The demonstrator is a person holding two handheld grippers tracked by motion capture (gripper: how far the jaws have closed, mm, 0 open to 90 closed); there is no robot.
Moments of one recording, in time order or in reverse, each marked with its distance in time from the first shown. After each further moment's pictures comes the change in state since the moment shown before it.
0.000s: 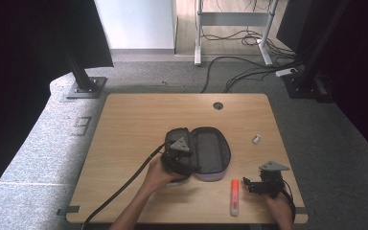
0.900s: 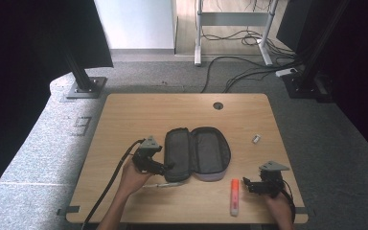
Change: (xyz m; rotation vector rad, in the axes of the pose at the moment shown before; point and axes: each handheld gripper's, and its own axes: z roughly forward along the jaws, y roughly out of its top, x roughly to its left) left arm 0.027 -0.047 -0.066 -0.049 0.169 -0.100; right arm 0.000 0.000 0.000 0.000 0.000 0.000
